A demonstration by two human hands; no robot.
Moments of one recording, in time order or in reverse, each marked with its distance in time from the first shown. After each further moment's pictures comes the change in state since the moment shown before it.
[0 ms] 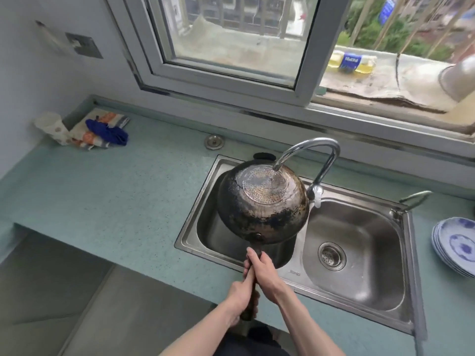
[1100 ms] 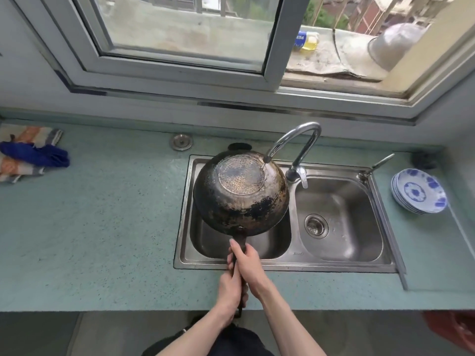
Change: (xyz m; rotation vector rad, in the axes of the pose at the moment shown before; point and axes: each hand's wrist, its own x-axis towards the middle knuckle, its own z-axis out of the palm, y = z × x) left_hand 0.016 0.031 -0.086 0.141 -0.074 0.179; right_hand 0.003 -0.027 0.100 0.157 0.309 0.011
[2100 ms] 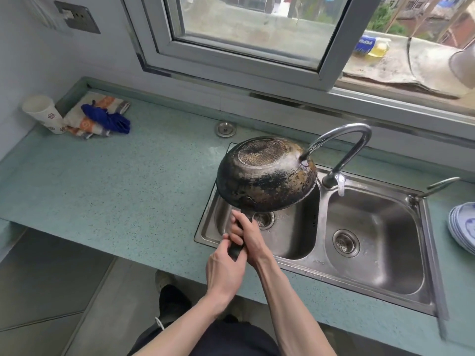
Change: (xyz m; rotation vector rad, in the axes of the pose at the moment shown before) left_hand -0.042 0.010 -0.031 0.361 0.510 0.479; right_hand 0.013 -0.031 0.040 0.357 -0.487 -0.012
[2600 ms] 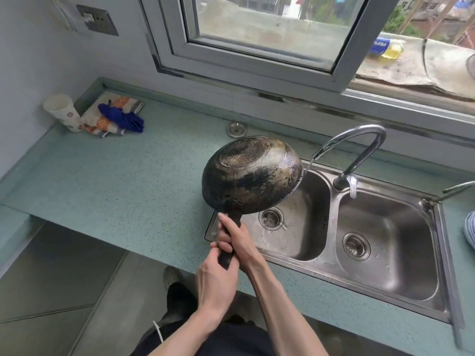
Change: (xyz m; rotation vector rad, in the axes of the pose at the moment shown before) left_hand -0.026 -0.007 -0.044 -0.043 0.131 -0.034; right_hand -0.015 0.023 0.047 -0.135 -0.113 -0.008
